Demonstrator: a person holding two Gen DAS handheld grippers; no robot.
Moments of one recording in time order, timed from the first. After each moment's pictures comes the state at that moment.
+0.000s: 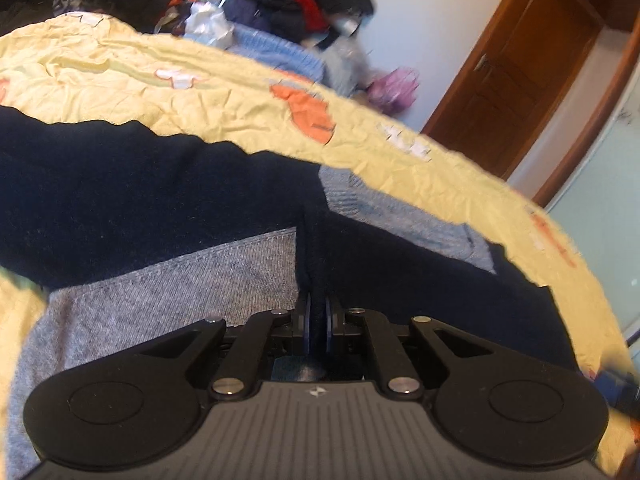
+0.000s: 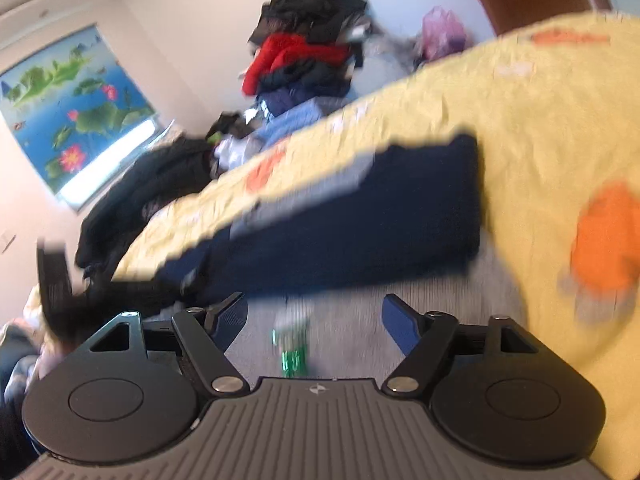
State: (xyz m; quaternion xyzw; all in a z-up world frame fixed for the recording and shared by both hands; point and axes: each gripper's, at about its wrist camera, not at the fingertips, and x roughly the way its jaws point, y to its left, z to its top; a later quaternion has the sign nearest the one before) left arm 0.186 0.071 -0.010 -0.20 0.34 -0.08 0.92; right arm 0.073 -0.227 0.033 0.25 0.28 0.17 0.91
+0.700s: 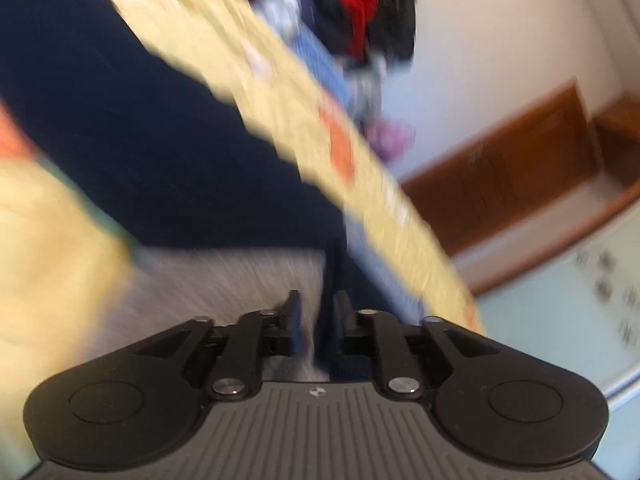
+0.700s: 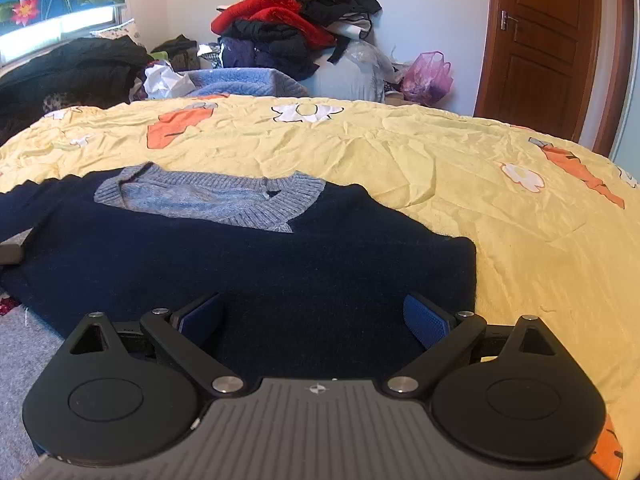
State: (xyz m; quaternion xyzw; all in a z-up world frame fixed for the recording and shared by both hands) left arm 0.156 0.164 -0.013 -0.43 0.30 -0.08 0.85; right arm 0.166 -0.175 0.007 -0.03 0.33 0.07 0.94
